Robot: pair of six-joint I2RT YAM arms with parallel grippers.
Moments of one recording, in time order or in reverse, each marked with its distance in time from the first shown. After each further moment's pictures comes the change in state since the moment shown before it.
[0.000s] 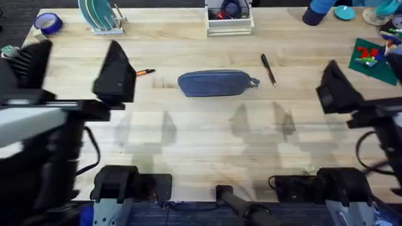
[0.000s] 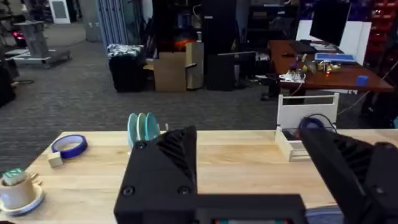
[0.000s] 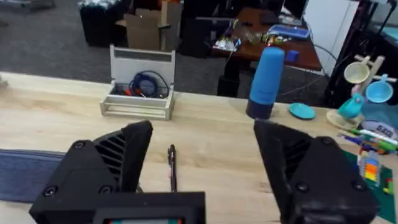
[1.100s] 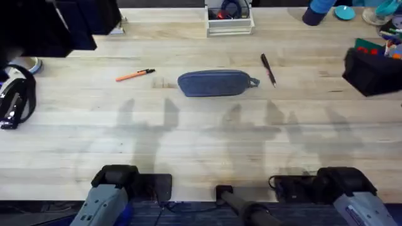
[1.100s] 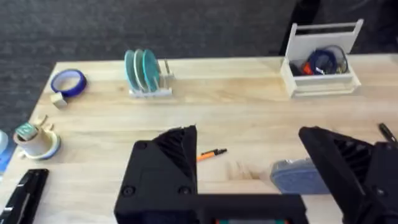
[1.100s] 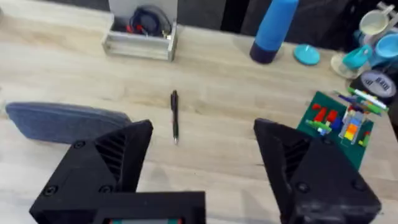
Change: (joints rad) left arm 0.000 0.702 0.729 -0.527 -0.005 0.007; right arm 0.000 0.528 0.613 -0.505 0.004 -0.064
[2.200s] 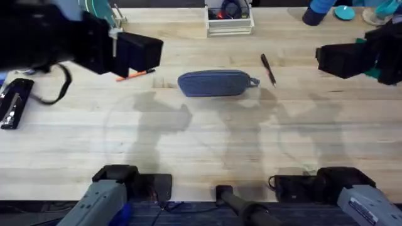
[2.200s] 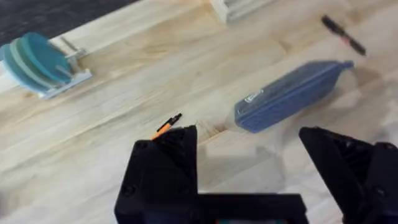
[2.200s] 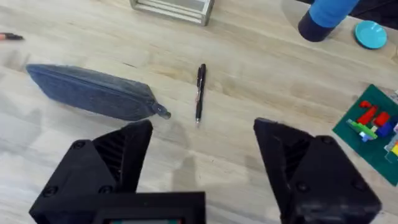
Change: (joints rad) left arm 0.000 0.180 0.021 -0.176 0.322 0.292; right arm 0.000 0.293 0.110 -0.062 -0.137 -0.076
